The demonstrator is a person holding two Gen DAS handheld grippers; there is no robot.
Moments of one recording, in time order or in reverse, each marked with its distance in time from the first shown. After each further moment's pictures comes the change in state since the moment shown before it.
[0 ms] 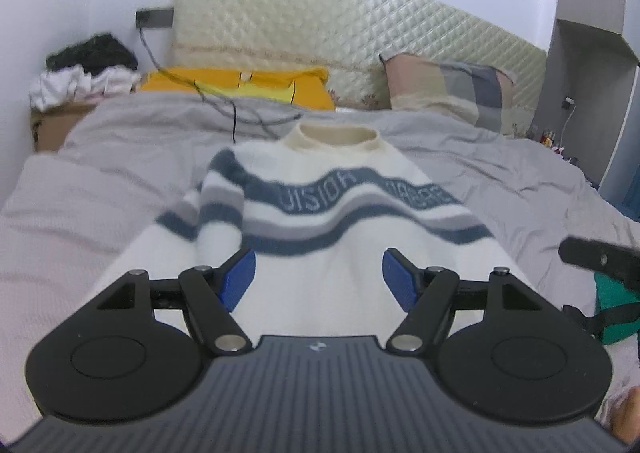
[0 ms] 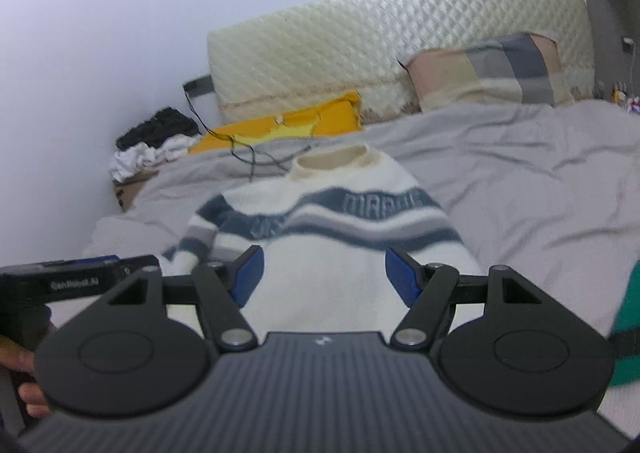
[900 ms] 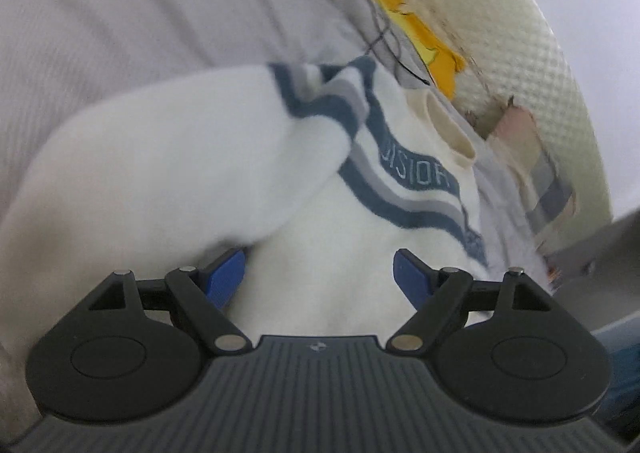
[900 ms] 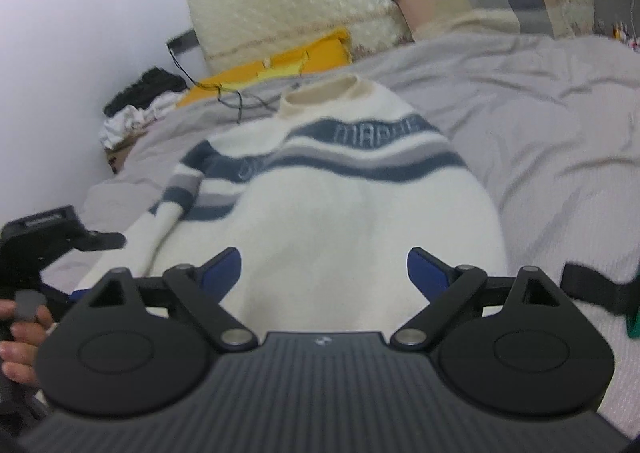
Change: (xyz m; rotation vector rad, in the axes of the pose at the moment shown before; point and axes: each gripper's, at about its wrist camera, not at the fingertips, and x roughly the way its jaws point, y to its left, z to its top) left arm 0.047 0.110 -0.030 -0.803 0.210 0.014; right arm 0.037 -0.016 -0.028 0.084 0.177 0.014
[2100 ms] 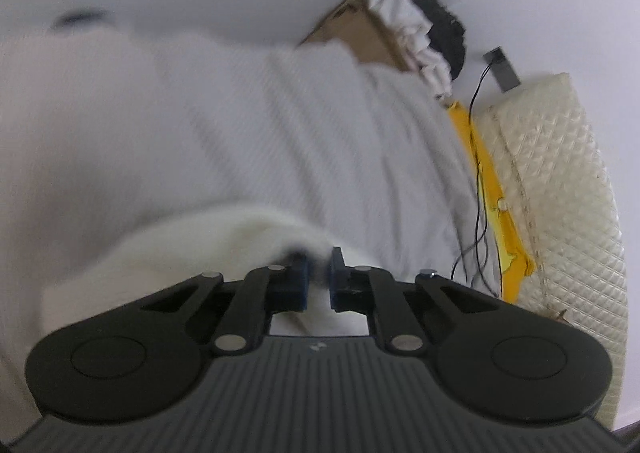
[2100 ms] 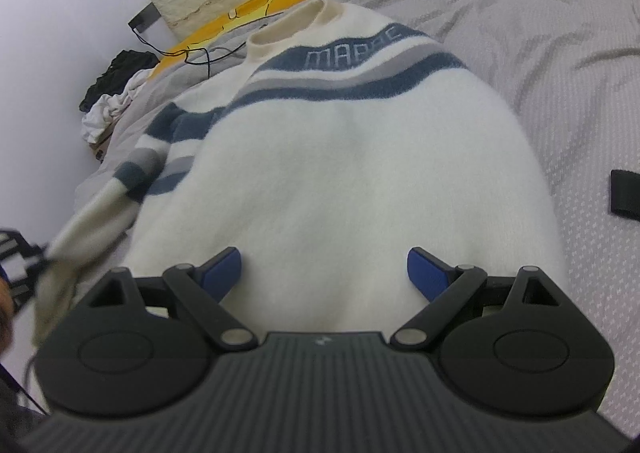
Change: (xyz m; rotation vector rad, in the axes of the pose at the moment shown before) left arm -0.044 0.070 0.117 -0.353 -0.404 0.194; right arm 0.053 -0.028 -0.016 0.168 0.165 0.029
